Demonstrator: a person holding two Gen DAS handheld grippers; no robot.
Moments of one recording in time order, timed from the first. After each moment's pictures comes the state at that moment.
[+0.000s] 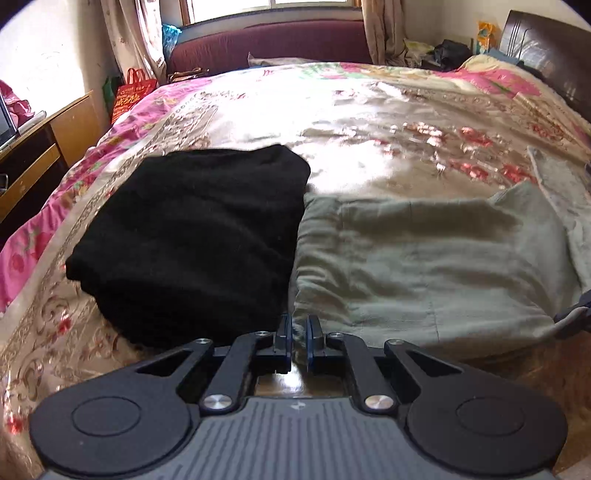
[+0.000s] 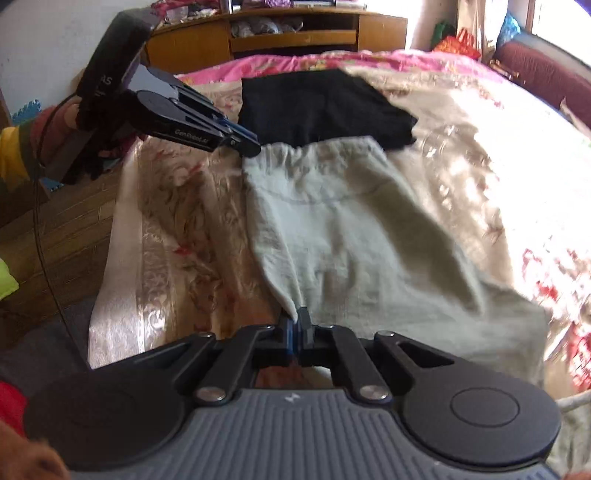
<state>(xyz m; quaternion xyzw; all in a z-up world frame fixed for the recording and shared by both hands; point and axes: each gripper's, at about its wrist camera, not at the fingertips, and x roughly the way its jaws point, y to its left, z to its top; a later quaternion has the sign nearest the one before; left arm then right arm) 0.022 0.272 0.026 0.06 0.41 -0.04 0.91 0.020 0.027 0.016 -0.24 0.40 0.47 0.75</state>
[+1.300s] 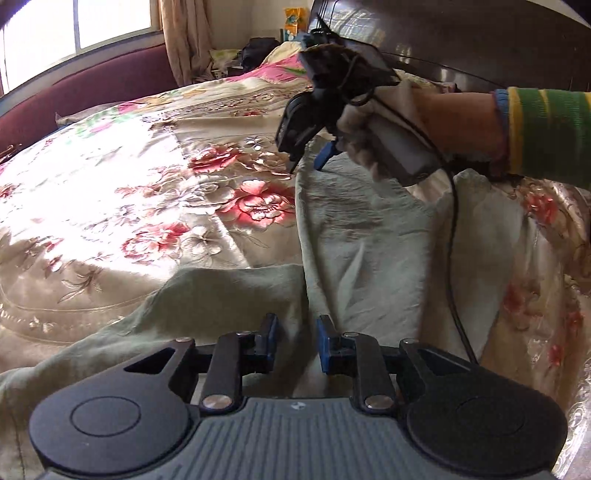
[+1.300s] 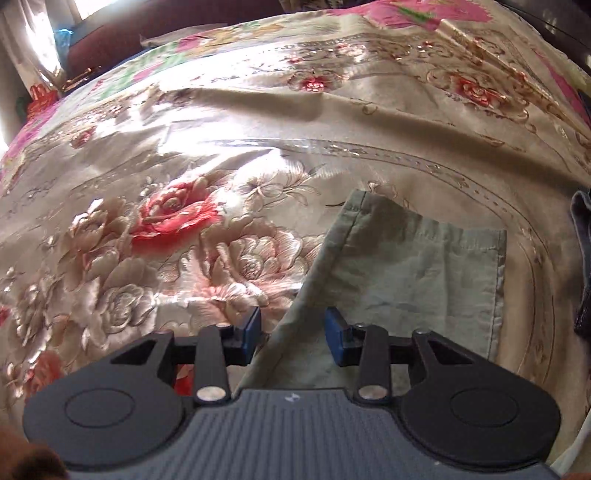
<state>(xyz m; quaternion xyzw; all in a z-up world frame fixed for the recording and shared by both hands) 0.076 -0.010 0.025 0.12 0.37 -0.32 0.87 0.305 -0.234 -0.012 0.09 0.47 -0.08 0.87</state>
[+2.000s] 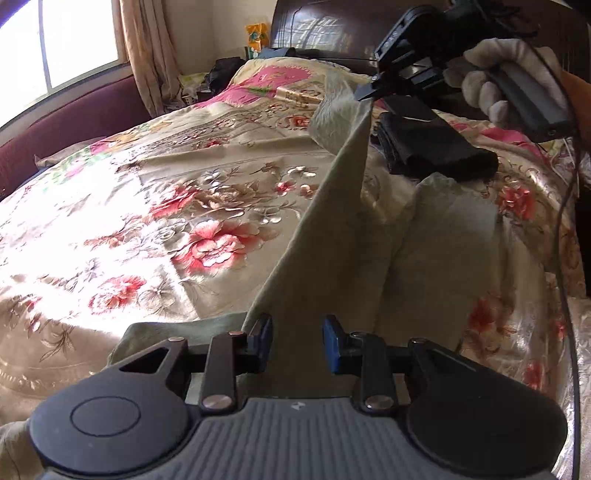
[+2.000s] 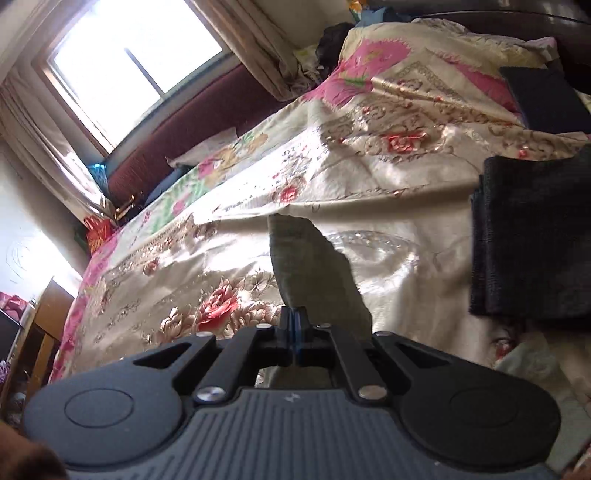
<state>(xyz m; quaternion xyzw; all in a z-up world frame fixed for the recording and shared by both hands) 0.054 -0.058 0.042 0.17 0.32 -0.35 0.86 0.122 -0.378 0.098 0.31 0.31 -0.03 0.90</state>
